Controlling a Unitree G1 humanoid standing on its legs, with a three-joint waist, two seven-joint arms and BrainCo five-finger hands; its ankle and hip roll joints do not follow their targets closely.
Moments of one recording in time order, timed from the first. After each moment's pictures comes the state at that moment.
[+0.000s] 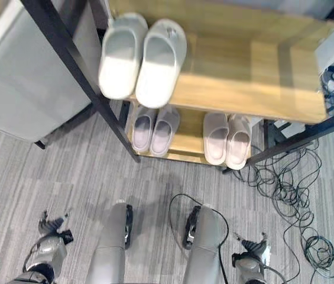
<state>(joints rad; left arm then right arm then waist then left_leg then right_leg) -0.15 0.31 -0.07 1.22 -0.44 -0.27 0.40 -0.13 -0.27 0.04 1.38 0.15 -0.18 -0.51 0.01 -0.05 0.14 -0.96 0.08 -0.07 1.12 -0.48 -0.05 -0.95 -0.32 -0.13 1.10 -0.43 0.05</state>
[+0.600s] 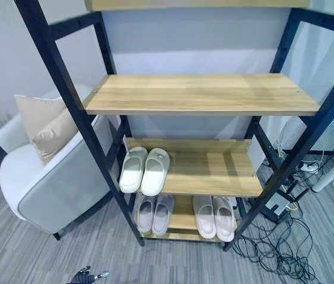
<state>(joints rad) 0.01 0.17 -0.13 1.32 -0.13 -0.15 0.11 0.02 -0.29 0.10 1.38 0.01 -0.04 -0.15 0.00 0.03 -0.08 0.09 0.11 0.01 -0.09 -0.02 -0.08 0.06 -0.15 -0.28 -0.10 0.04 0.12</state>
